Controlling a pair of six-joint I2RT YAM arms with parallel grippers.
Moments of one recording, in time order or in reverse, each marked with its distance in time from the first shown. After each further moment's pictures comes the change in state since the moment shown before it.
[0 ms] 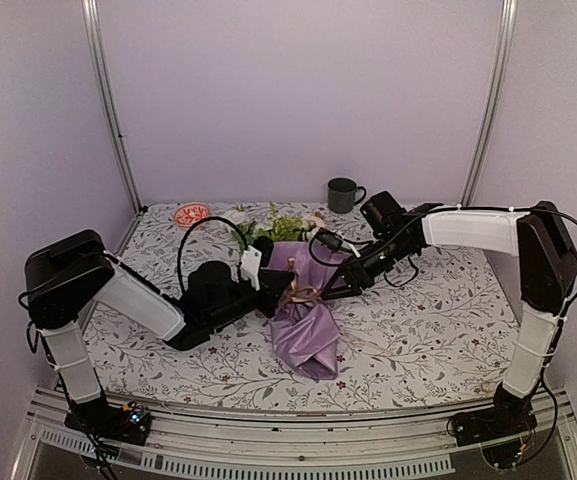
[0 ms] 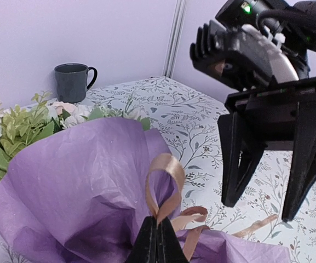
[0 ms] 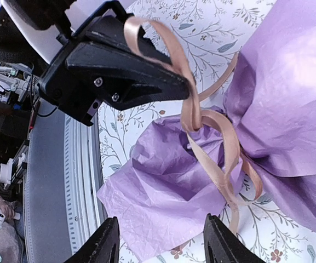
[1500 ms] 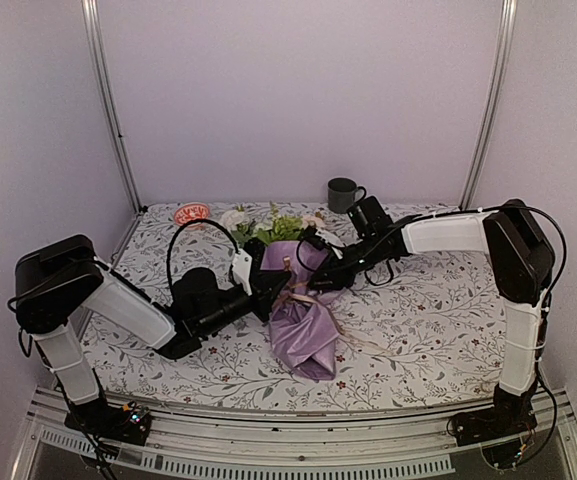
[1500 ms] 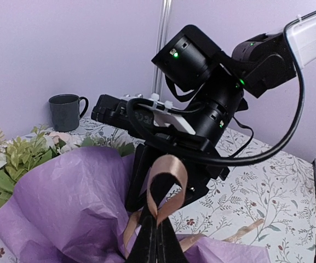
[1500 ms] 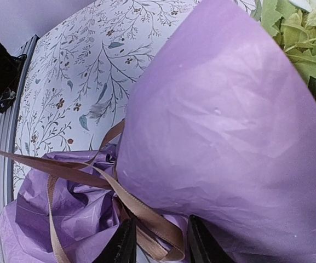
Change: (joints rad) left arm -0.031 -0.063 -0.089 0.145 0.007 0.067; right arm 0.014 0.153 0.040 0.317 0.235 -0.068
